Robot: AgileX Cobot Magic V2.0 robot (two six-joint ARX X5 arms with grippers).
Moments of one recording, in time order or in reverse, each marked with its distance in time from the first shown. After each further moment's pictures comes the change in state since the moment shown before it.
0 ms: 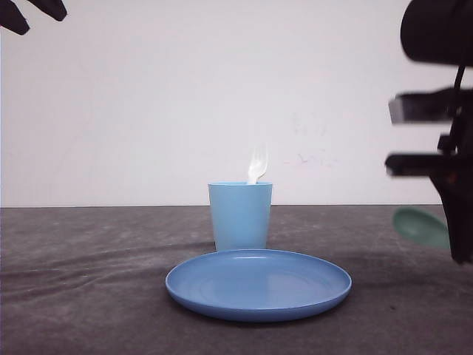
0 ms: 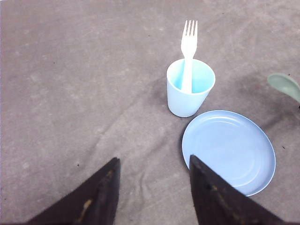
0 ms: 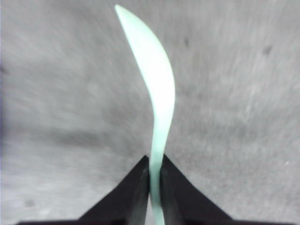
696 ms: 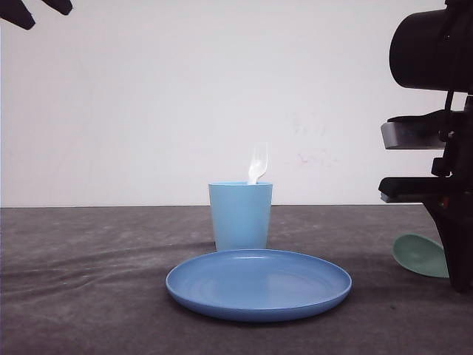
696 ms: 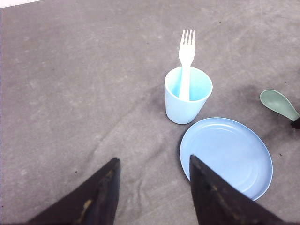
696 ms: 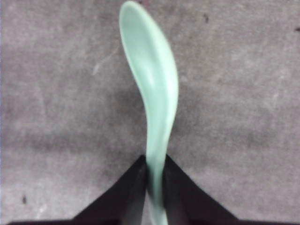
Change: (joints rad) left arm 0.000 0.000 0.000 0.027 0.000 0.000; right arm 0.000 0.109 -0.004 0.001 -0.020 0.020
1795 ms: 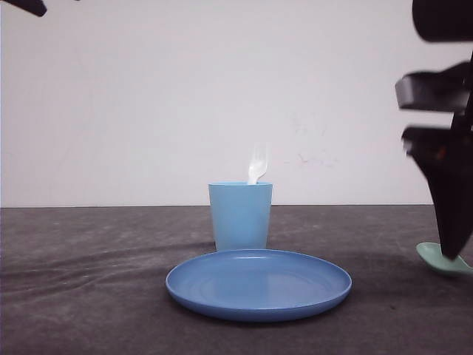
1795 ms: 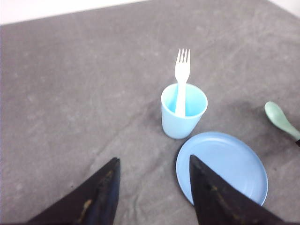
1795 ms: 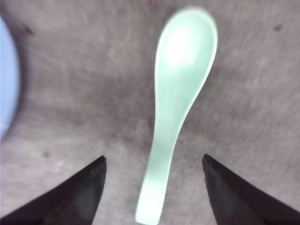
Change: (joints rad) left arm 0.000 0.000 0.000 0.044 0.000 0.000; right arm -0.001 -0.127 0.014 -0.137 -0.035 -0.042
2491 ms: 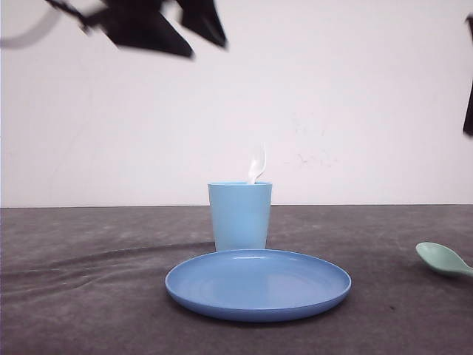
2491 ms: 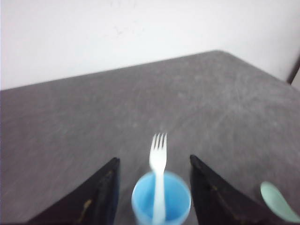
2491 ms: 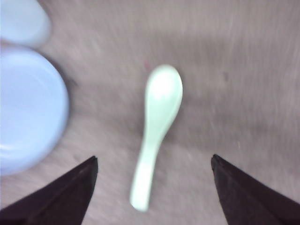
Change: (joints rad) left arm 0.002 0.318 0.000 0.547 0.003 0.072; right arm -0.183 -0.302 0.043 -0.117 -0.137 -0.142
